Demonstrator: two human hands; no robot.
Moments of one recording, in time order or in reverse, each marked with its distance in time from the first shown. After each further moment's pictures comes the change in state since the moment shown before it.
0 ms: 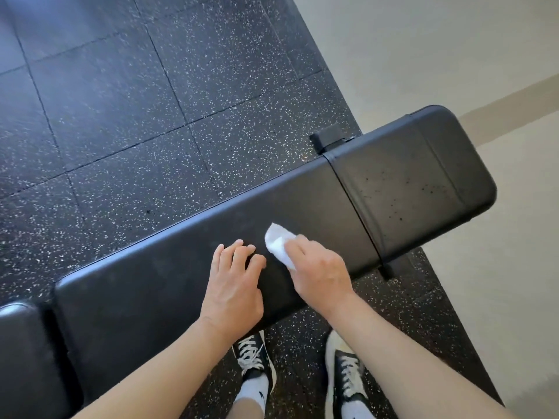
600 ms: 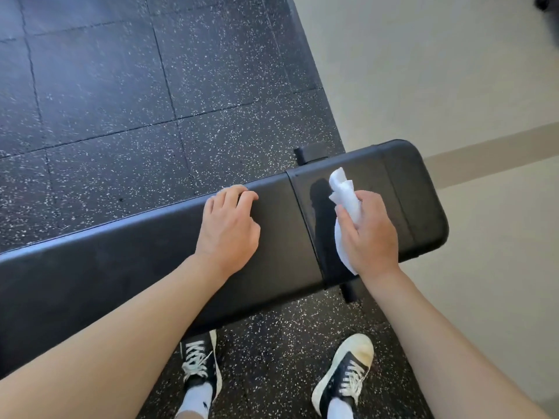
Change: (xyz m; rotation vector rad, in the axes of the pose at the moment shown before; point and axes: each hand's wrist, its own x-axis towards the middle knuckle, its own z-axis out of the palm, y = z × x) left_hand 0.125 0.076 -0.031 -0.120 0.128 -0.181; right_hand 0.035 0.175 -0.081 0.459 0.091 0.441
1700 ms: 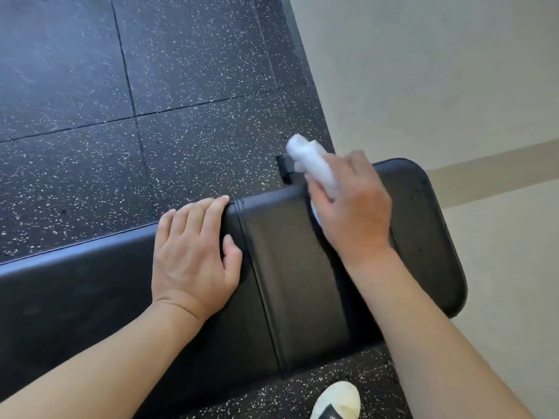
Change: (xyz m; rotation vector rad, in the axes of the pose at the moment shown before) left_hand 0.067 0.037 0.077 0.128 0.177 -0.114; right_hand 0.144 0.042 0.039 -0.240 0.191 -0.353
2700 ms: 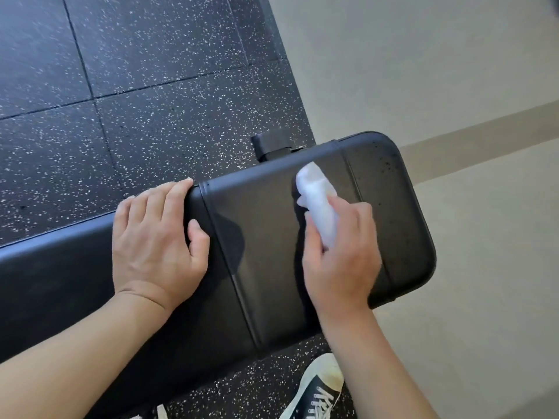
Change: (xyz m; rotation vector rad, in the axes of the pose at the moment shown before) left_hand 0.001 0.001 0.002 -0.018 0.017 -0.008; right_hand -0.095 -0.004 -0.028 0.039 0.064 0.322
